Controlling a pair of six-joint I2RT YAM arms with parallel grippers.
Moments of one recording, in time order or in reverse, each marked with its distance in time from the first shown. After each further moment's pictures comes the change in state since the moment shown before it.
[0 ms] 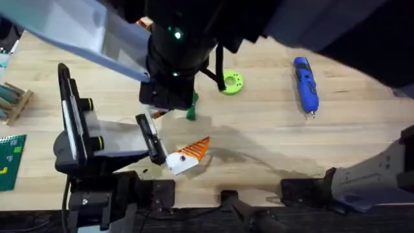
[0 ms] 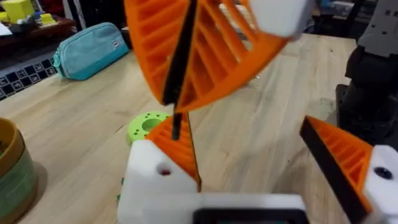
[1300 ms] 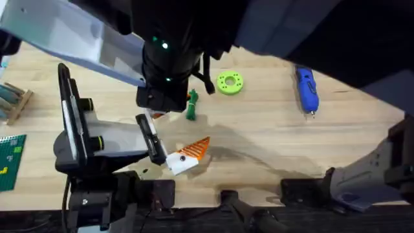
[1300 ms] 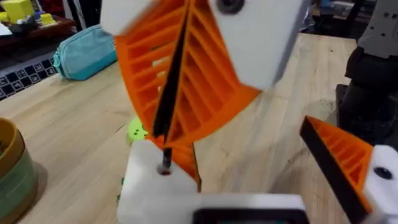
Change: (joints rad) left arm 0.000 0.000 0.000 0.000 0.000 0.000; right arm 0.005 0.043 0.001 0.013 0.001 -0.008
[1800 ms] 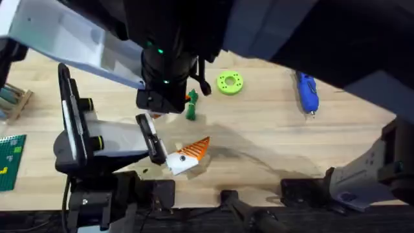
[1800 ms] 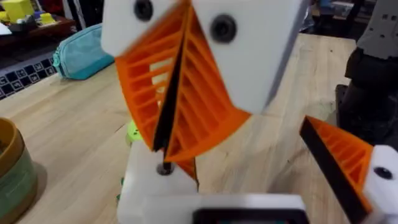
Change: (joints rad) left arm 0.000 0.000 0.000 0.000 0.000 -0.002; right arm 0.000 0.022 0.001 -0.003 0.000 0.000
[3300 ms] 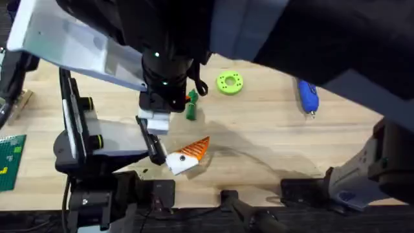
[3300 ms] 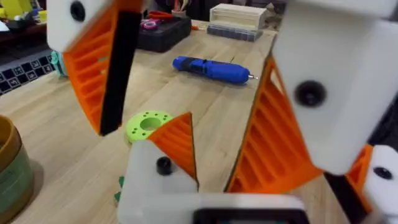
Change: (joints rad) left arm 0.000 0.000 0.000 -0.001 0.000 -0.014; right arm -0.005 0.033 0.006 -0.014 0.015 0.001
